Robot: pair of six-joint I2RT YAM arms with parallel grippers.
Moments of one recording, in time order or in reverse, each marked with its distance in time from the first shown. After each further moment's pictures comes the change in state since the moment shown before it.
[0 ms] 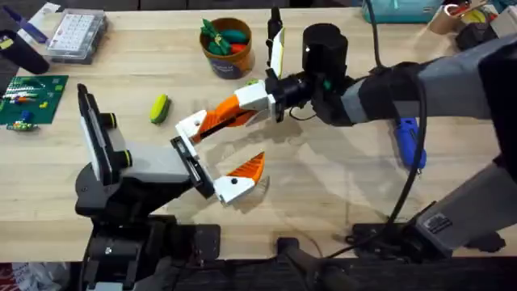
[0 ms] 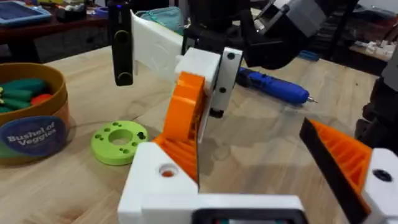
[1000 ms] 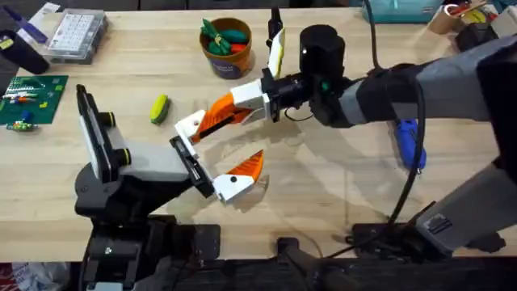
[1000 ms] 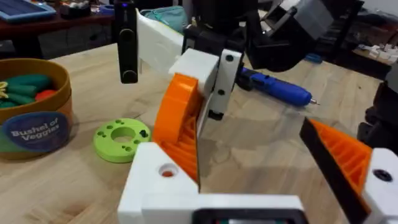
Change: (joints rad) left arm 0.002 0.000 0.000 0.000 -0.013 -0.019; right arm 0.018 0.000 0.000 0.005 0.079 0.021
